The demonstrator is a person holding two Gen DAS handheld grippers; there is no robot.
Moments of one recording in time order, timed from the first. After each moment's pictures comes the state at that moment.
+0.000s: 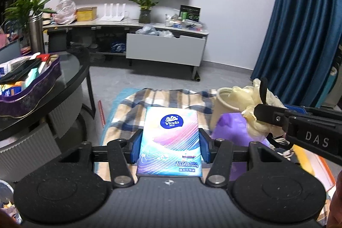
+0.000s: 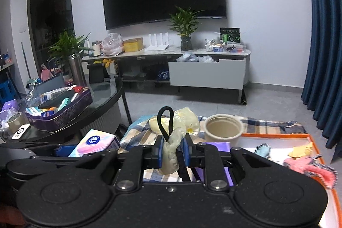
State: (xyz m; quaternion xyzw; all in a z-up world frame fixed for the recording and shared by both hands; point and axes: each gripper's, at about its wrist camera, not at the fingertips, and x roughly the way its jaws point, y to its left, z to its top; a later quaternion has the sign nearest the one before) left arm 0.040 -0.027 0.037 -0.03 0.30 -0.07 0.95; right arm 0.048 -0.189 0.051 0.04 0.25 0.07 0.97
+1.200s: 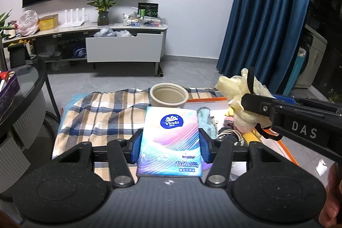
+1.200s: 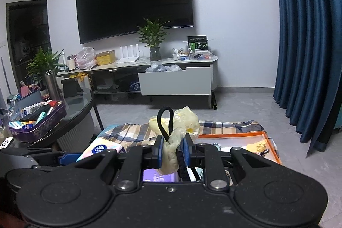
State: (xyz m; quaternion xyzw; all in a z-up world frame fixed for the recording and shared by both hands) left arm 0.024 -0.106 0.041 0.00 0.30 -0.16 0.94; right arm 0.002 -0.260 0.066 0.05 0.23 0.00 0.97
